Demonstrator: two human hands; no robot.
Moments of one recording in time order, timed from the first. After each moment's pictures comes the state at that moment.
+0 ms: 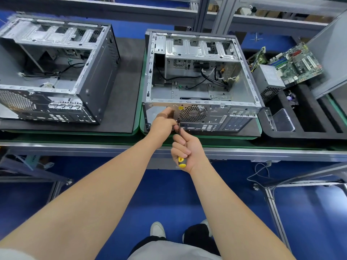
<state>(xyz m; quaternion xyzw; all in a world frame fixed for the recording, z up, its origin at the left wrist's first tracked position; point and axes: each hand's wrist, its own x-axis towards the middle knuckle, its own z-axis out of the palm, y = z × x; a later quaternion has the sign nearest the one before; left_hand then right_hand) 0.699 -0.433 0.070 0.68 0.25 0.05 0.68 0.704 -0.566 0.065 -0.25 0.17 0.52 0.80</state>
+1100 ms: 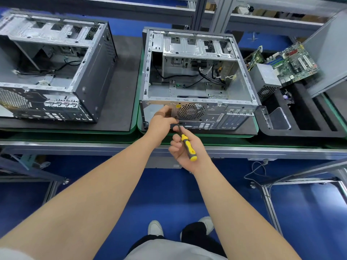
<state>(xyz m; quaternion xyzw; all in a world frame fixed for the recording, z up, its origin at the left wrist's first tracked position) 0.700 -0.435 0.070 0.69 0.25 0.08 0.68 0.708 -0.575 0.060 -0.34 0.12 0.49 0.79</state>
